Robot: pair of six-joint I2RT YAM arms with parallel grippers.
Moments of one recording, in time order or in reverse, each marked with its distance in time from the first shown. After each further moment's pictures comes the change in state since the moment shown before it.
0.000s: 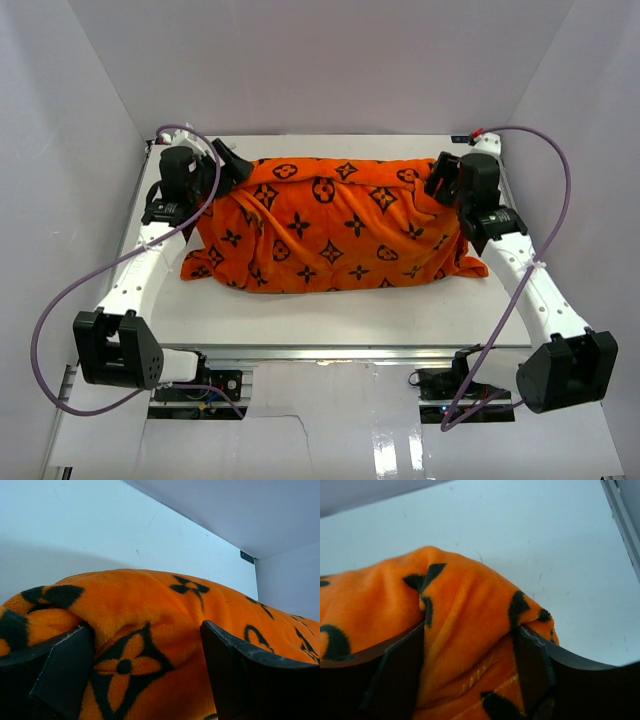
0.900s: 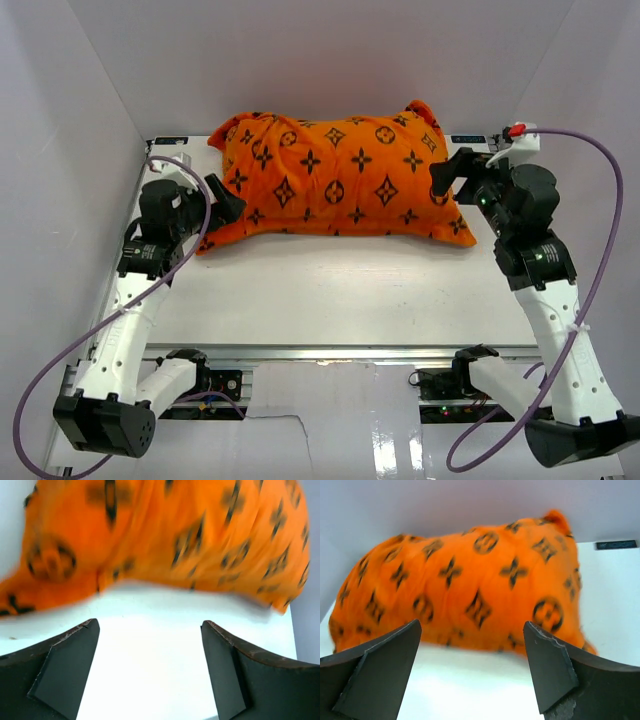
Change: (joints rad) left arm -0.008 -0.335 -0.034 -0.322 -0.022 0.171; right arm -0.016 -0.249 0.143 -0.070 -0.234 -0.059
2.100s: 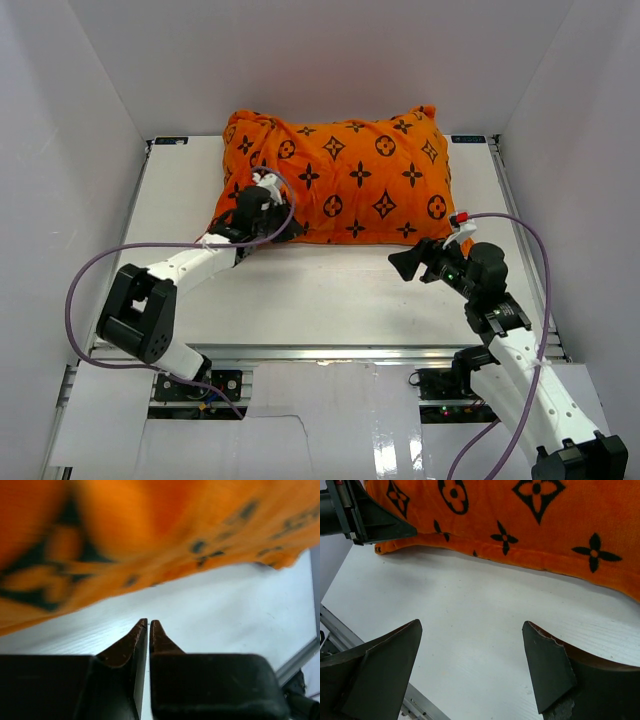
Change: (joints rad) left arm -0.298 0.521 -0.181 0.491 0.040 -0.083; right arm 0.052 -0.330 -0.775 0.298 -0.376 0.140
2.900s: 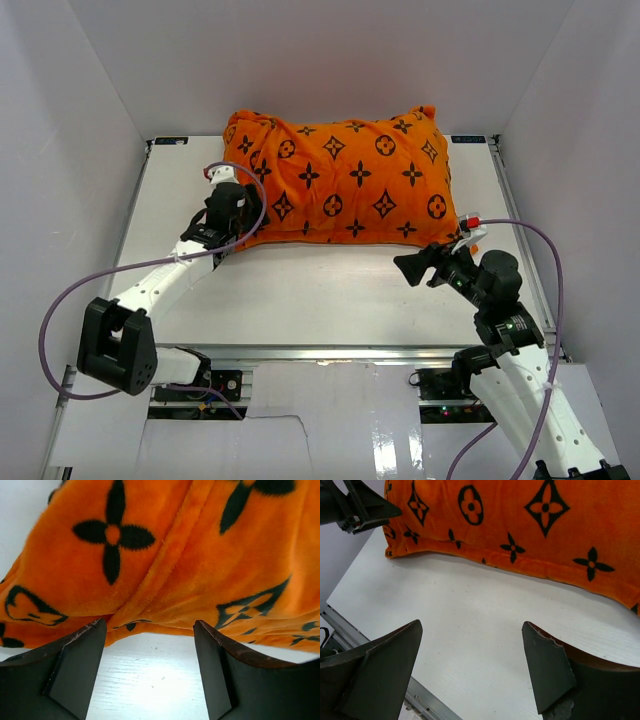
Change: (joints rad) left arm 0.039 -0.189 0.008 -0.170 -0.475 0.042; right arm 0.000 -0.124 0.056 -0.130 0.000 -0.027
